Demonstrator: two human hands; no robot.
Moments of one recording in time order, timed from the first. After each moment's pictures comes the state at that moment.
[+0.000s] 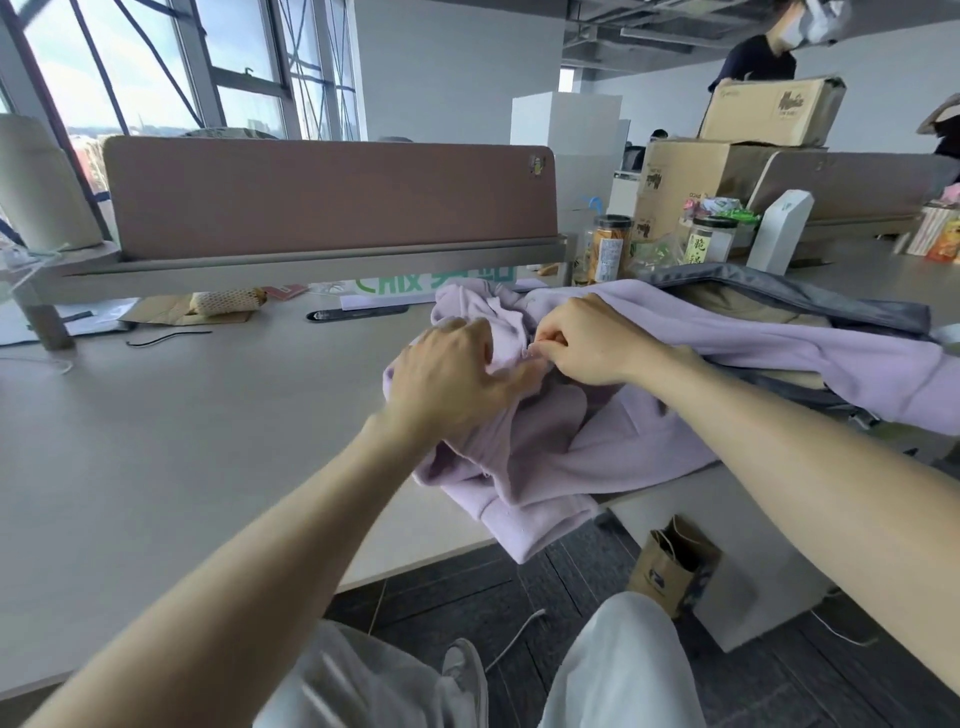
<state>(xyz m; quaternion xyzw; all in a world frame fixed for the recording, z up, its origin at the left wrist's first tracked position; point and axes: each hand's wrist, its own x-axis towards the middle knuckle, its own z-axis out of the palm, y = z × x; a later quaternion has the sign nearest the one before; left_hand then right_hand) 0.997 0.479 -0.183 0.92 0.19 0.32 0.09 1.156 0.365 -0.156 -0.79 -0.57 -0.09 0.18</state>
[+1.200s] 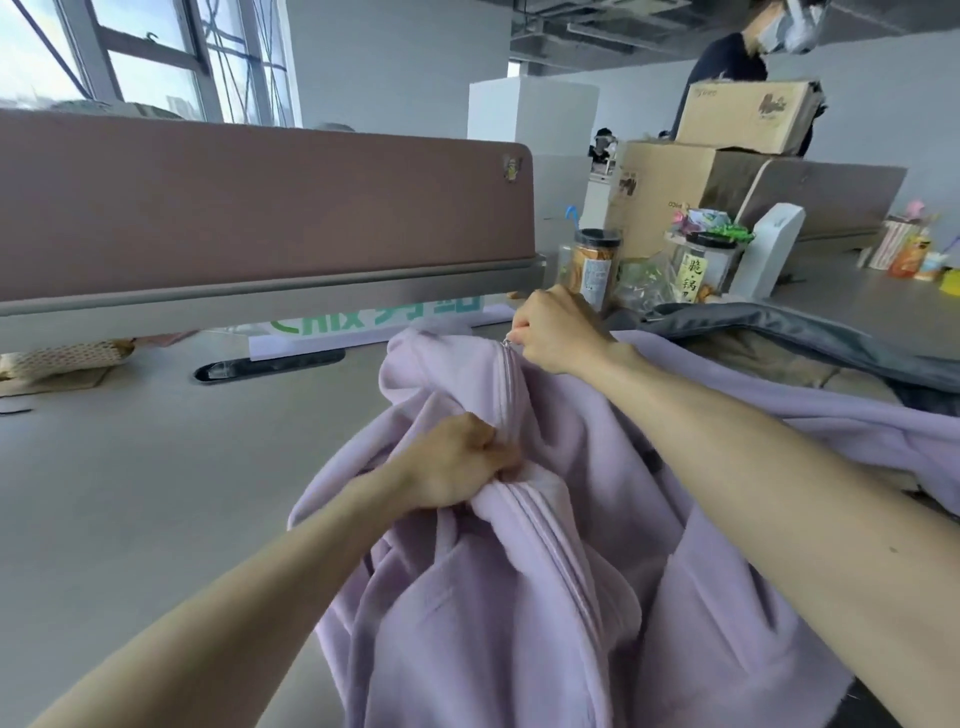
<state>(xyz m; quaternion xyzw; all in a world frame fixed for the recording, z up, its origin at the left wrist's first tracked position) 1.161 0.597 -0.233 0.93 0.08 0.07 0.36 1.339 0.519 -0.167 -0.86 -0.47 -0.17 0.10</state>
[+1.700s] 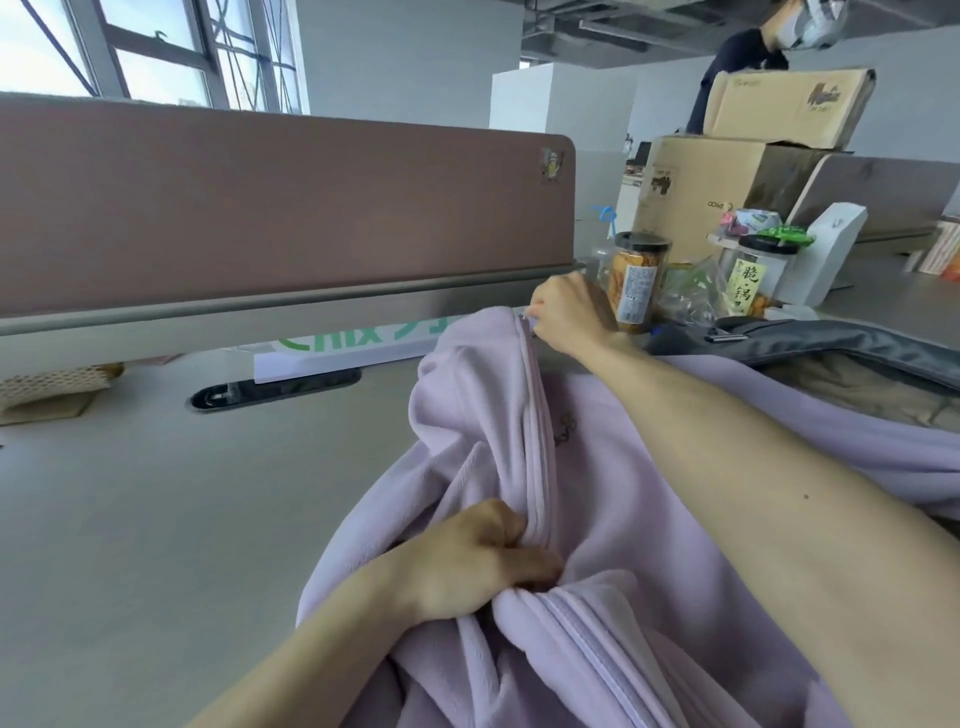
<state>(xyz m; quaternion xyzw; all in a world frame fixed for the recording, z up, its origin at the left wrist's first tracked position) 1.151 0.633 -0.259 0.86 0.02 -0.04 0.51 1.431 0.616 -0.190 -0.88 -0.40 -0.21 0.13</state>
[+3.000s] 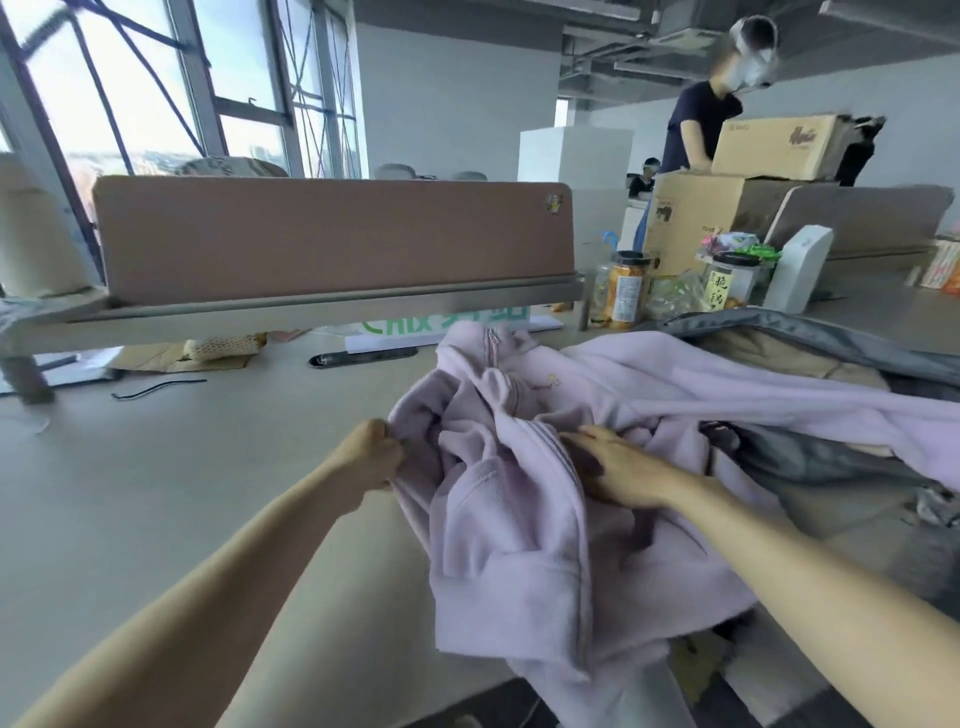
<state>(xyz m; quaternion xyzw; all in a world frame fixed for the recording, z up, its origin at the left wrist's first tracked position) 1.018 0.646 -0.257 0.79 0.37 0.15 0.47 1.220 0.397 -0.252 -0.84 -0.50 0.12 0.15</state>
